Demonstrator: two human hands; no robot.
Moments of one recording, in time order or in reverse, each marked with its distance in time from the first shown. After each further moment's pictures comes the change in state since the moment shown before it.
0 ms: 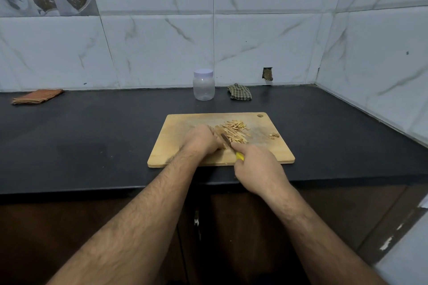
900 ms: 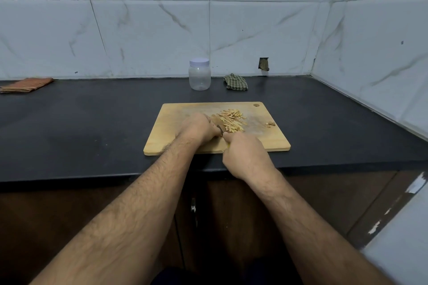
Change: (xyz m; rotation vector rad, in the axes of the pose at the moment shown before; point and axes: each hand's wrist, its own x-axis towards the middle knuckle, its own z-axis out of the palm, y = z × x) left_hand -0.010 0.004 -0.003 -0.034 0.001 0.000; right_hand 0.002 -0.020 0.006 -0.068 -0.058 0.019
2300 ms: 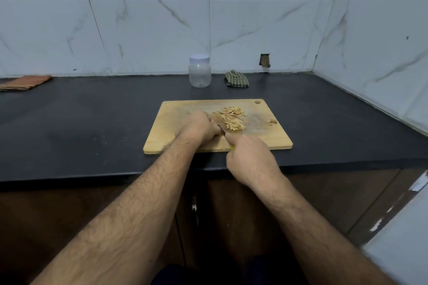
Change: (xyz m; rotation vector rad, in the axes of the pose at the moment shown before) left_hand 0.005 -0.005 0.002 0.004 0.017 0.006; right_hand -0.012 0.005 0.002 0.002 0.036 -0.013
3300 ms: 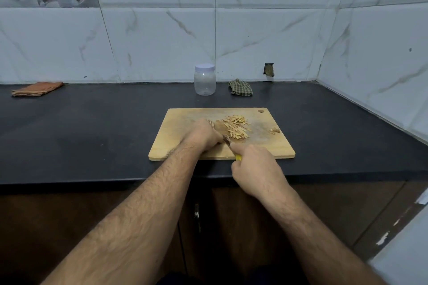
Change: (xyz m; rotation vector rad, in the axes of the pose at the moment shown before) left_hand 0.004 0.000 0.001 0.006 -0.027 -0.052; right_hand -0.007 0.004 -0.006 0.040 -0.012 0.007
